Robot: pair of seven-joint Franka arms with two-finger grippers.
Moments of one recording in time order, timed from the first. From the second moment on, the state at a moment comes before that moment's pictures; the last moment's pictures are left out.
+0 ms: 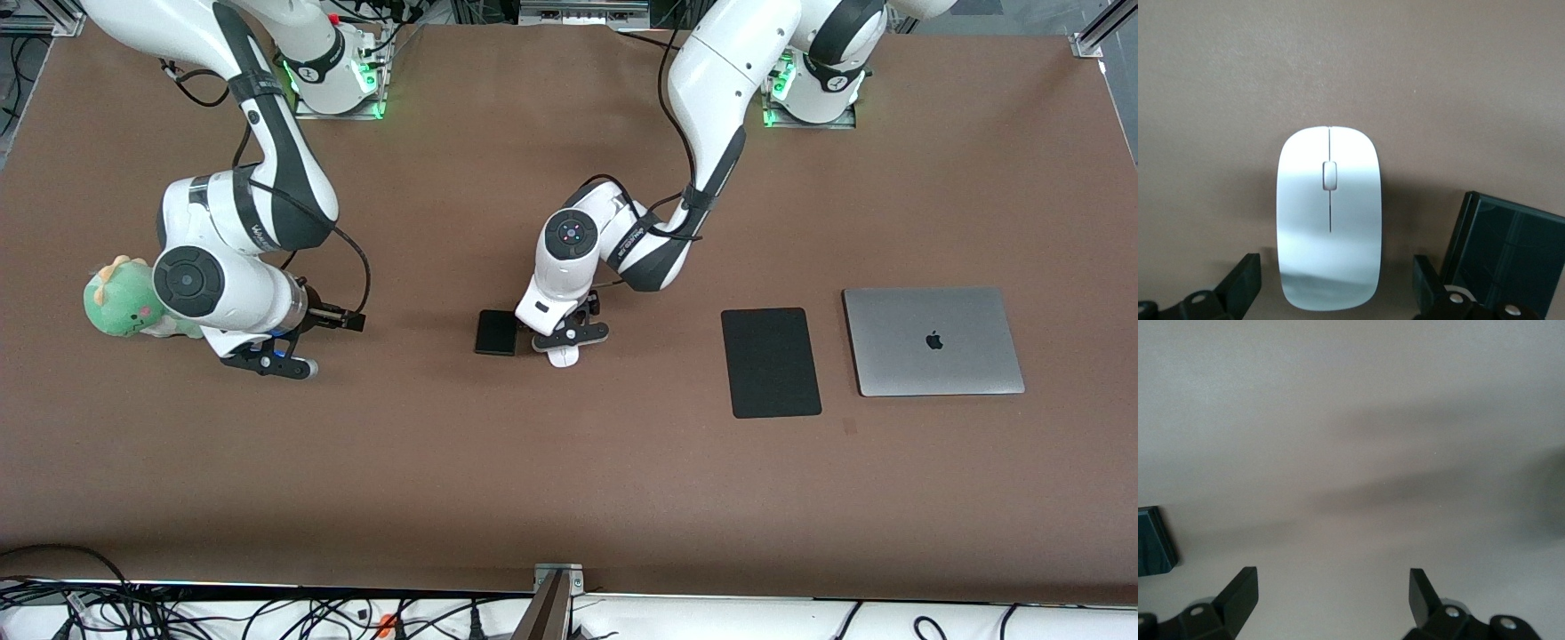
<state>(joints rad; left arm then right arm) -0.77 0.95 0.00 -1.28 -0.10 2.32 -0.95 0.27 0.42 -0.04 -1.70 0.02 1.92 0.41</state>
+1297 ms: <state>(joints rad) -0.54 0.88 0.00 -1.29 -0.10 2.25 -0.62 0.31 0.46 -0.04 -1.70 0.02 1.97 0.52</state>
